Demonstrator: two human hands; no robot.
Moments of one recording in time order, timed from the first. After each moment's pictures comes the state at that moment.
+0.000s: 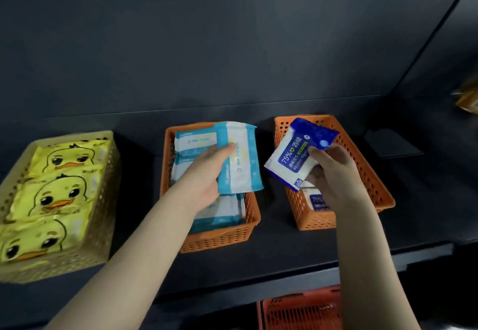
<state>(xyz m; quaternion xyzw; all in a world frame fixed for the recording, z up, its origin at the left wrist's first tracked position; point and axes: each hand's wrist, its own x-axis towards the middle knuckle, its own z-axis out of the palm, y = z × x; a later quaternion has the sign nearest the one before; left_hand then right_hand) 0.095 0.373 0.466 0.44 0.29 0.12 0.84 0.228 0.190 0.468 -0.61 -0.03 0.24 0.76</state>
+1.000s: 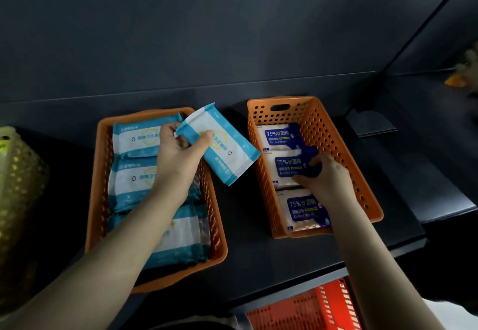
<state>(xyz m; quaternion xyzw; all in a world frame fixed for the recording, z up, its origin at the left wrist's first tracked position) 0.175 0.397 0.404 0.56 0.29 0.32 0.71 0.308 0.166 0.405 -0.96 -0.11 0.11 0.22</state>
